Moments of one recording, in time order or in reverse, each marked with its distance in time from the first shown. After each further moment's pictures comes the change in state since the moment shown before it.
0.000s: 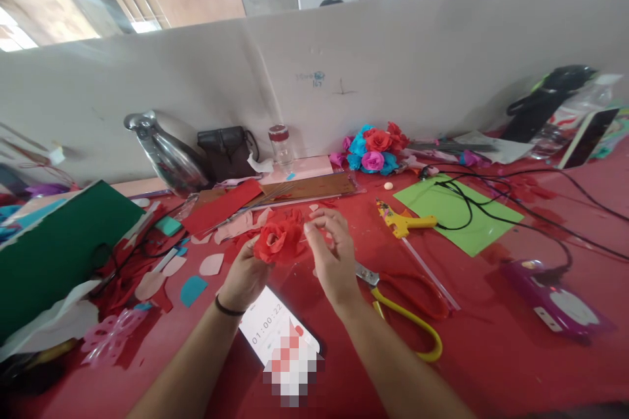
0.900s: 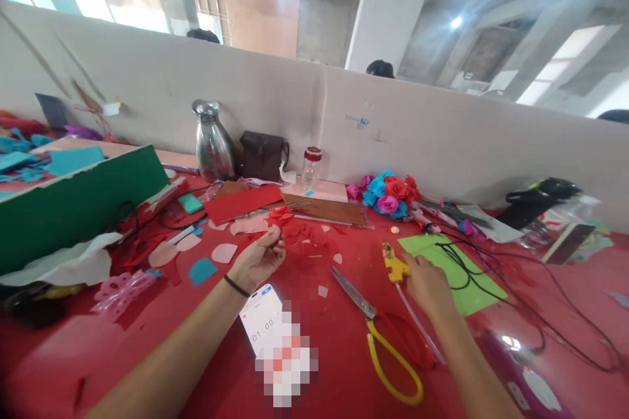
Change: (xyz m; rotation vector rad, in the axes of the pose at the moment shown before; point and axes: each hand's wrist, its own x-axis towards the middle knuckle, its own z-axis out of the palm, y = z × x) left_hand 0.017 0.009 -0.029 -0.628 0.339 -0.248; right_hand 0.077 0.053 -0.176 -1.773 -0.404 -0.215
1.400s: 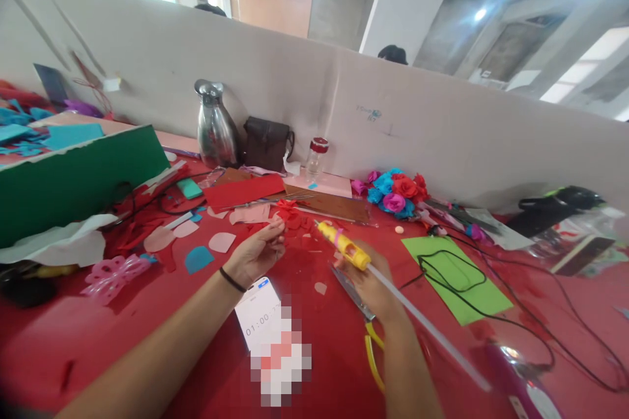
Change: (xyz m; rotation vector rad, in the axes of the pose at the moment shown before) left_hand -0.004 -0.003 0.006 0.041 0.037 -0.015; right_hand -0.006 -0.120 -0.076 1.225 0.109 -0.139
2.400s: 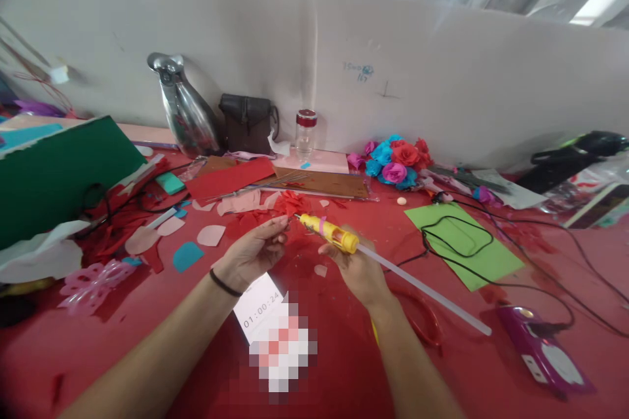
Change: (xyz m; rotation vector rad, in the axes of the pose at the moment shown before) left_hand -0.008 -0.012 0.006 0.193 -0.002 -0.118; right_hand -0.007 0.018 0.025 -0.072 0.044 -0.119
